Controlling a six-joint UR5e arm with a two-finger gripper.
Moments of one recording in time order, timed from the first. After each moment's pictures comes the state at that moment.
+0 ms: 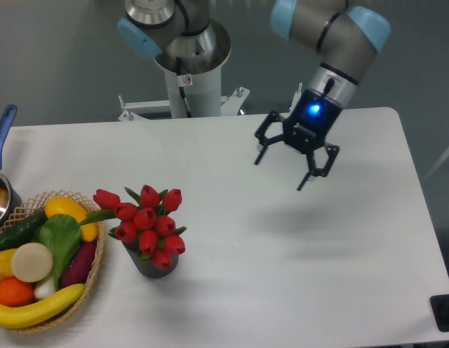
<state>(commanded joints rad) 2.82 -1.68 -1.94 -1.07 0.62 1.37</state>
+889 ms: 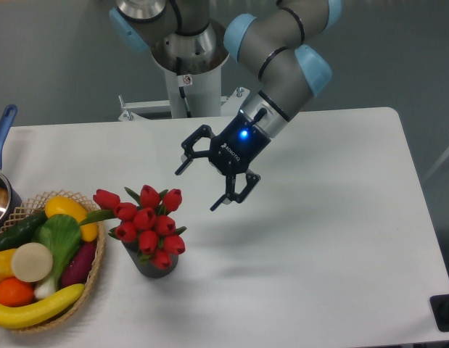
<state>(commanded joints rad) 2.67 -1.72 -1.95 -1.07 0.54 1.36</state>
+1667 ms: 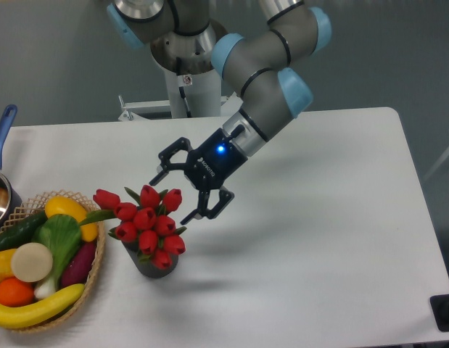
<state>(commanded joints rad) 2.56 -1.82 -1.92 -0.94 0.44 1.36</state>
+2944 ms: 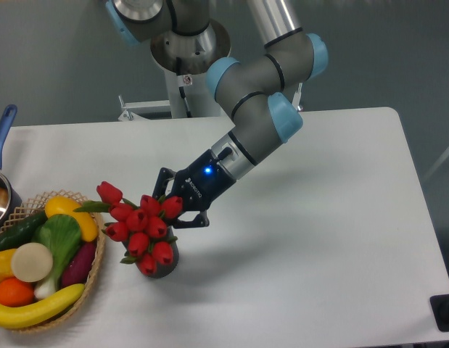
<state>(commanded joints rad) 2.53 -1.87 -1.86 -0.90 0.46 1.31</state>
